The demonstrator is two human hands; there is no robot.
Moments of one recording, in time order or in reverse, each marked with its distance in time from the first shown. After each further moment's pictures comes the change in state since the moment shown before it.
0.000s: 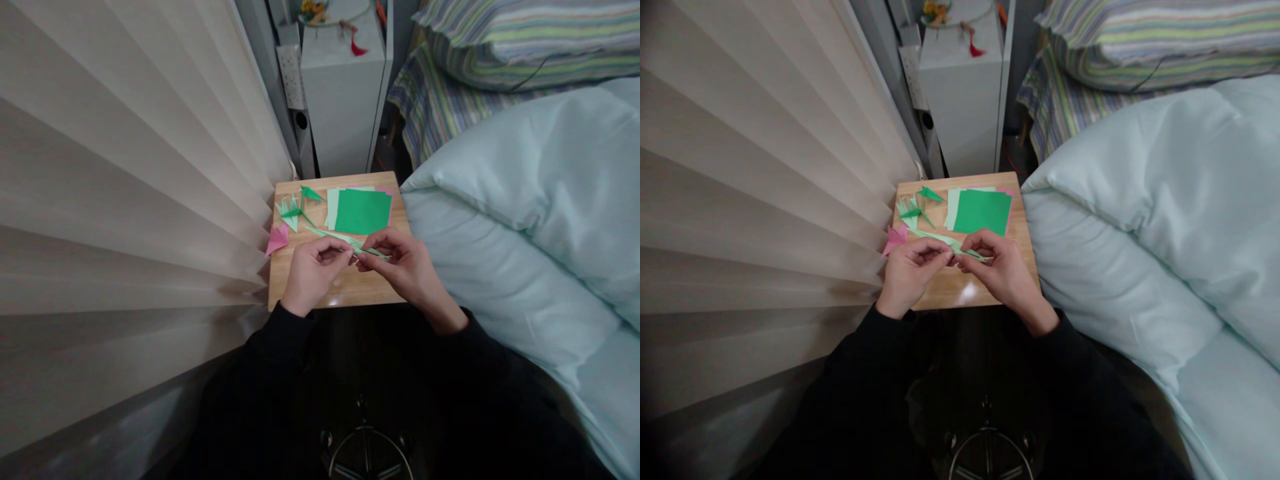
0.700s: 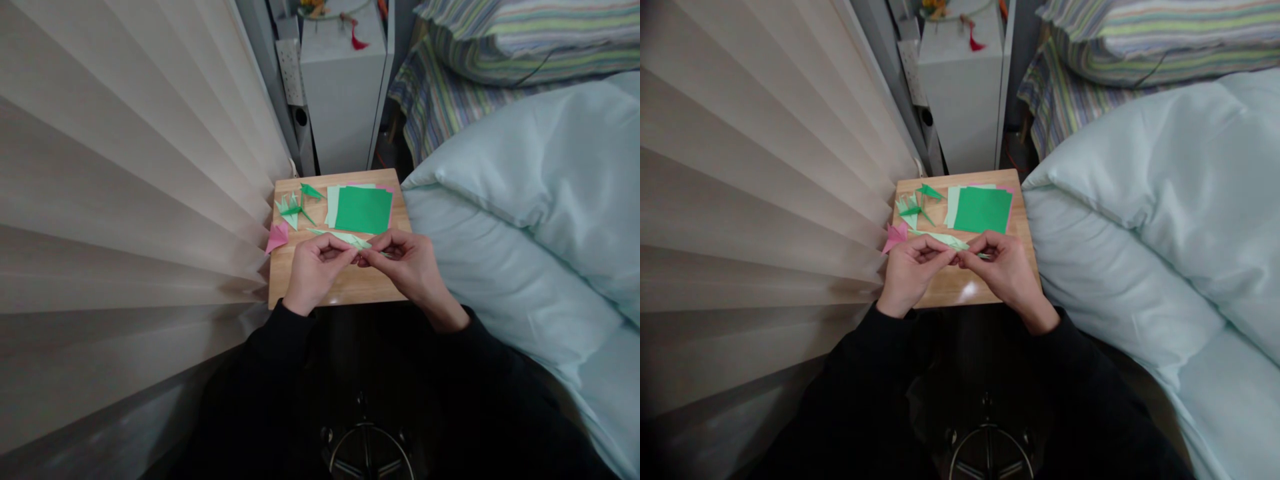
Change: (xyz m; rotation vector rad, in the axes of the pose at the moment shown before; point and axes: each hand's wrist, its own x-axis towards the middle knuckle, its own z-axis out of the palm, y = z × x) left_hand 0.000 0.001 0.004 -0.051 -0.004 0.006; right_hand -0.001 -0.003 0.003 -0.003 0.089 -0.015
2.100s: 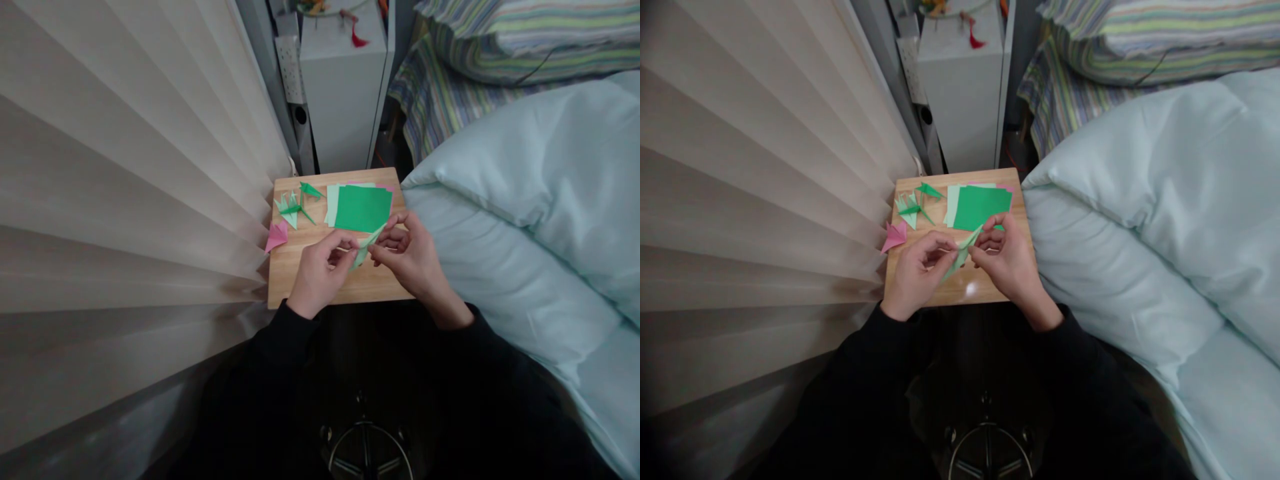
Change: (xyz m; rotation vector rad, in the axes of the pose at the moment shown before) left_hand -0.005 0.004 0.002 0.372 -0.076 0.116; right_hand 0.010 0.009 -0.006 0.045 0.048 0.077
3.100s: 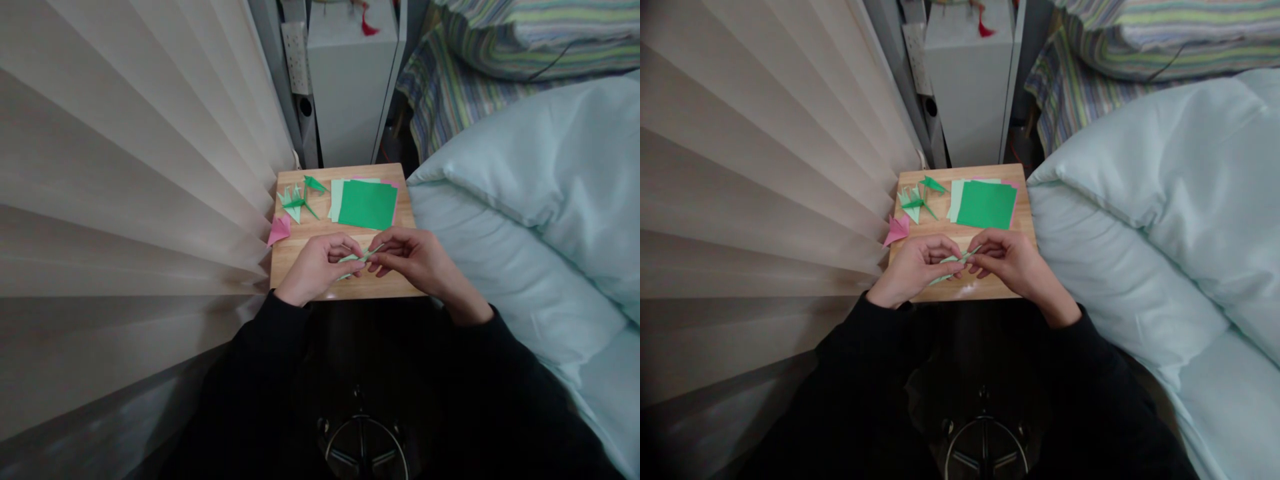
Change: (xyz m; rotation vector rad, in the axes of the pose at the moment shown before) left_hand 0.004 -0.009 -0.016 -0.349 -0.258 -0.257; right_hand -0.003 -0.017 -0.012 -0.065 -0.323 0.148
